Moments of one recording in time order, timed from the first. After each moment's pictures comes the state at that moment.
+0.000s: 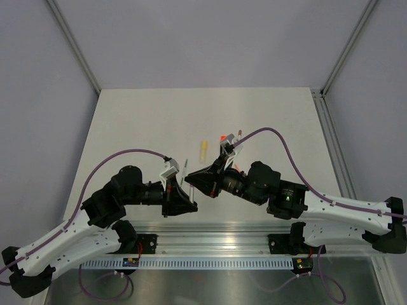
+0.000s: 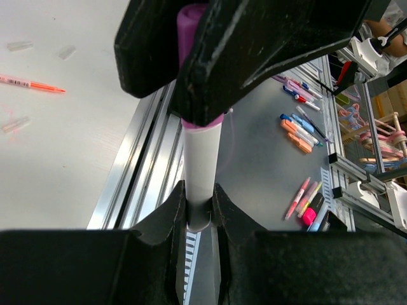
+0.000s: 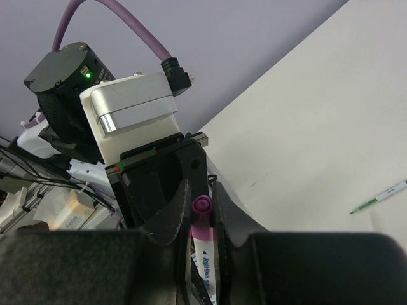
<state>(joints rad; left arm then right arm) -0.92 0.60 0.70 -0.33 0.58 -0.44 1.31 1.04 0.96 0.08 0.18 0.56</state>
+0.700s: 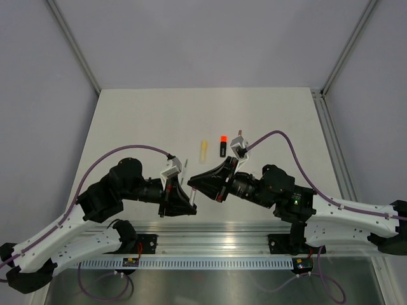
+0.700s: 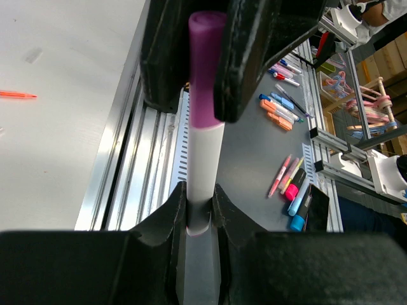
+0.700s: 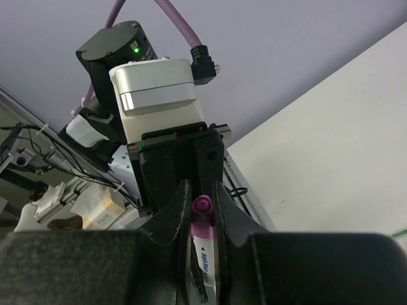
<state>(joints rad) -0.92 0.69 0.88 -0.47 0.68 -0.37 1.33 0.96 0.90 0.18 0.12 0.55</state>
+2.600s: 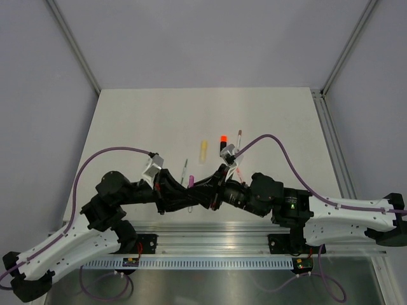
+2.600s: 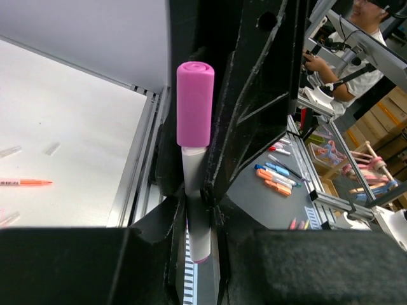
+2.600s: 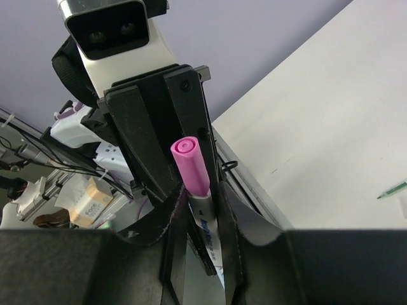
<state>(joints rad) -0.90 0.54 0.63 0.04 0.64 -0.53 1.44 1.02 0.96 0.05 0.29 0.59</state>
